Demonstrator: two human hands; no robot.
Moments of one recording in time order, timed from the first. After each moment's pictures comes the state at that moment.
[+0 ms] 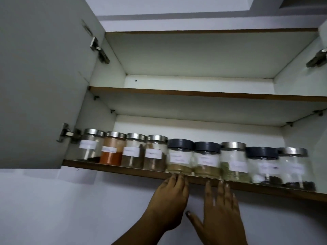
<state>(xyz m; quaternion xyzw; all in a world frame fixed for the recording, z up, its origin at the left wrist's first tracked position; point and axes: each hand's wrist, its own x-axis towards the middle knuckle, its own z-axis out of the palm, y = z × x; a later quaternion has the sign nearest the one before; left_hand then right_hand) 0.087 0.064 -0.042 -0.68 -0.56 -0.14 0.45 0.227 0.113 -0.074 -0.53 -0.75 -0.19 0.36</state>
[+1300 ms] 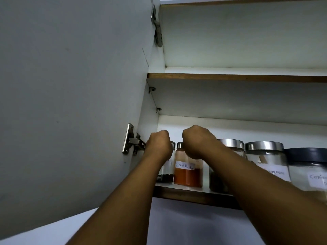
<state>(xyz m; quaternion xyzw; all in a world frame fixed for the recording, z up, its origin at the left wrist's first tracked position) -0.267 0.083 0.105 -0.54 -0.66 -0.47 0.22 -0.154 0.081 0.128 -0.46 -0.78 -0.34 0.25</state>
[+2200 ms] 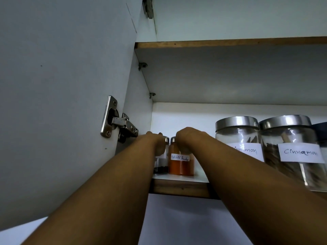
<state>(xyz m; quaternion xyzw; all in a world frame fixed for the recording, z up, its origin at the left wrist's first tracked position) -0.305 0.166 0.111 -0.60 -0.76 -0.15 0.21 -0.201 0.188 0.129 -0.51 -0.81 -0.28 0.12</state>
